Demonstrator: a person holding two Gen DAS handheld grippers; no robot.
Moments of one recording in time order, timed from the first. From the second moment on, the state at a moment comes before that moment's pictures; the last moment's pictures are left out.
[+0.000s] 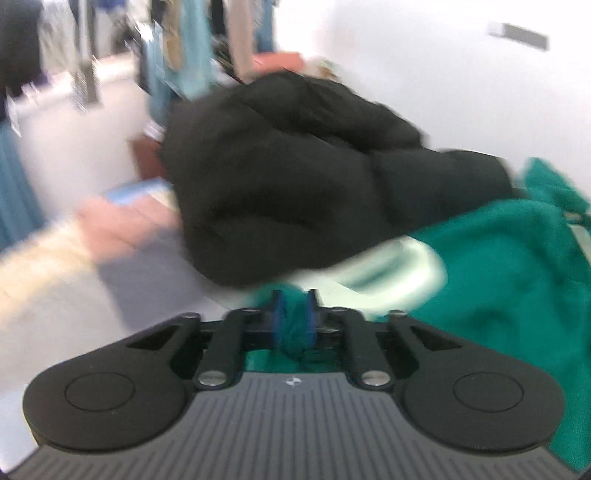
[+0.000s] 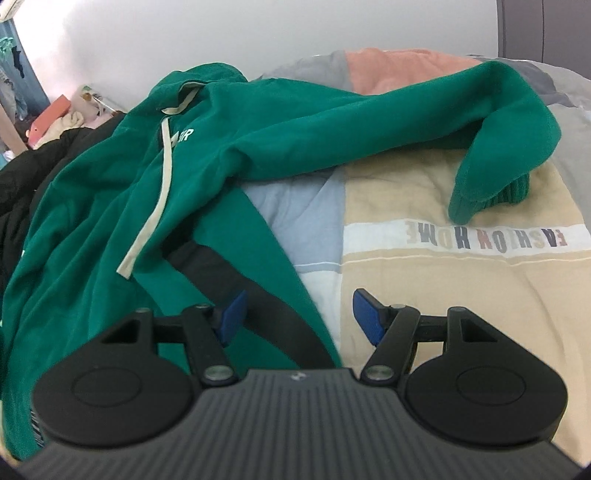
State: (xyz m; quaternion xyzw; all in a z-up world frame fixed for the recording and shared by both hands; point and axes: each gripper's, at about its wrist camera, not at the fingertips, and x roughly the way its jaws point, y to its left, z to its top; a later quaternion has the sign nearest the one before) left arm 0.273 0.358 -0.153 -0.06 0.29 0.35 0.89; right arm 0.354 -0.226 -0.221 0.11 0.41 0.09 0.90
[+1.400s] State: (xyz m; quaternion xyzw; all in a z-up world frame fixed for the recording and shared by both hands) left arm 0.248 0.331 -0.207 -0.29 0.41 0.25 0.83; right arm 0.309 -0.241 -0.233 0.11 0.46 0.14 0.87
